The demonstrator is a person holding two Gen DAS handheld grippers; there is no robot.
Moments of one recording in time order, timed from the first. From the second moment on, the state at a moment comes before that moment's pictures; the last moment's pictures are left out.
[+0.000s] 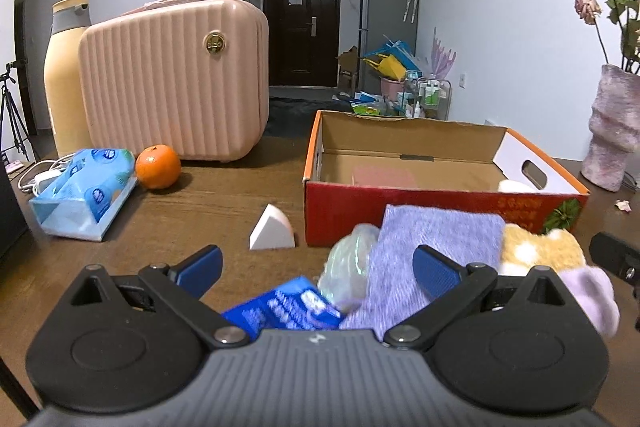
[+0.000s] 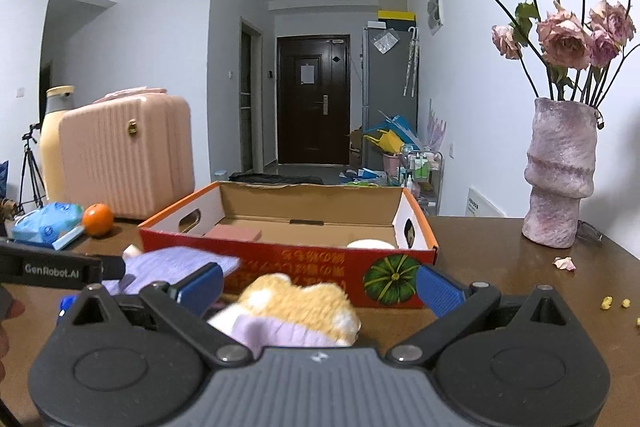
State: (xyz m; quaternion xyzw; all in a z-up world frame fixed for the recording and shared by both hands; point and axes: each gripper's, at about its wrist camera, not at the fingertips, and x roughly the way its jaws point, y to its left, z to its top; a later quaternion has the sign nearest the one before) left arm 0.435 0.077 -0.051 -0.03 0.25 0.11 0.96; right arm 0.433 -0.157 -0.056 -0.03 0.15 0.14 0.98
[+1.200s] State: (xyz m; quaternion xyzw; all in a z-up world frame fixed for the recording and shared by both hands) left arm 0.330 0.098 -0.055 -0.04 0.26 0.07 0.96; right arm 0.371 -0.120 -0.095 -0.06 0.26 0.19 0.94
